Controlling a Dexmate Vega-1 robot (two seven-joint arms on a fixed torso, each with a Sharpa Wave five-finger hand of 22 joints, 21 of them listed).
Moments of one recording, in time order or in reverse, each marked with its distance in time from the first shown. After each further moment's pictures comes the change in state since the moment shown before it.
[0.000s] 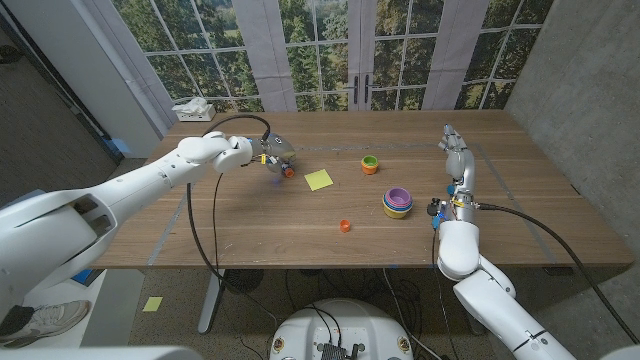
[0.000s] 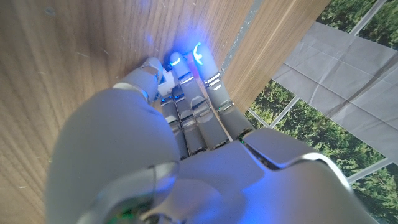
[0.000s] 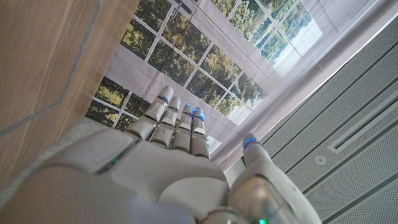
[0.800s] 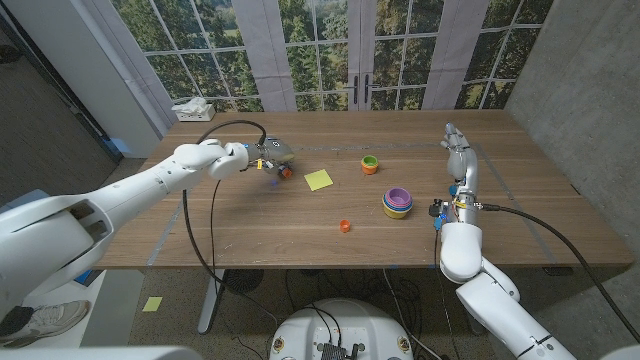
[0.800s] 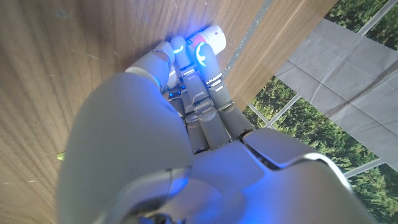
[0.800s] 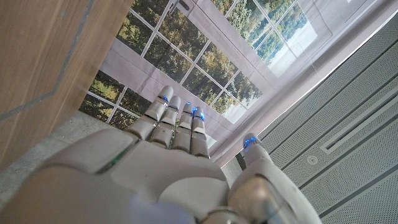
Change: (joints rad) left arm 0.029 0.018 0.000 0.028 -0.028 -0.020 0.133; left_hand 0.169 0.003 -0.054 -0.004 -0.001 0.049 0.129 -0.002 -0.002 0.166 0.174 0.102 0.029 0.181 0.006 0.118 0.044 0.045 -0.012 0.116 0.025; right arm -0.026 -0.005 0.009 -0.034 -0.037 -0.009 -0.010; right_hand 0.000 0.000 -0.003 -0.003 0.000 0.004 0.004 0.000 0.000 0.007 0.000 0.000 0.000 0.008 -0.002 0.000 -0.005 0.011 -0.004 -0.013 0.000
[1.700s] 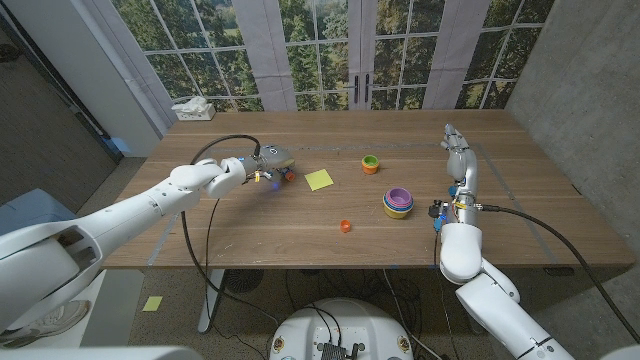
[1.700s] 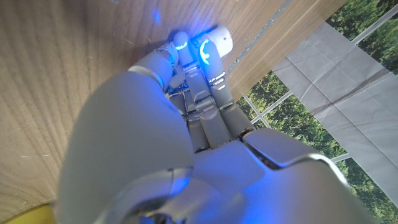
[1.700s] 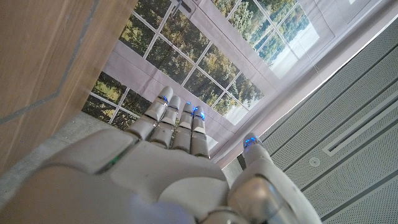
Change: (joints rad) left arm 0.146 0.038 -0.086 -0.118 -0.043 0.087 0.130; left_hand 0.008 0.000 -0.018 0.010 0.009 0.064 0.029 0.040 0.113 -0.020 0.051 0.008 0.023 0.009 0.018 0.007 -0.001 0.000 0.000 0.022 -0.003; right arm -0.005 0.005 0.004 -0.006 0.007 -0.014 0.006; right_hand 0.000 0.000 0.000 -0.005 0.000 0.013 -0.002 0.000 0.000 0.007 0.000 0.000 0.000 0.000 0.000 0.000 0.000 0.000 0.000 -0.017 0.000
